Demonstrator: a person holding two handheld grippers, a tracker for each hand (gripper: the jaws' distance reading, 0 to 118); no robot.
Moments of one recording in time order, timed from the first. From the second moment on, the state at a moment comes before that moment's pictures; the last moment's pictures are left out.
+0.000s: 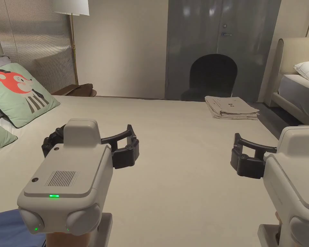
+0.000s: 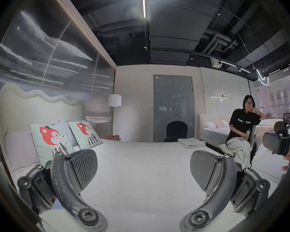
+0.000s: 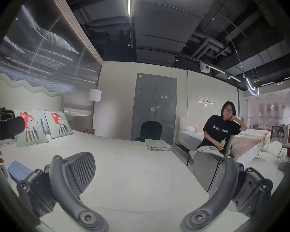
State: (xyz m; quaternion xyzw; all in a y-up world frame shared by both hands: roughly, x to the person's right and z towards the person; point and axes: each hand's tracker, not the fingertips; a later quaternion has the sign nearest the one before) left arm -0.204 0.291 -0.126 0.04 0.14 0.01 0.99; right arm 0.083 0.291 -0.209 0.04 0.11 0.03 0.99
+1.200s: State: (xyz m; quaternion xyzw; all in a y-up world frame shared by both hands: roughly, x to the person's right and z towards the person) left arm -0.203 0.292 -0.120 0.05 0.15 0.01 0.99; right arm 0.081 0.297 -0.201 0.05 0.09 0.04 0.99
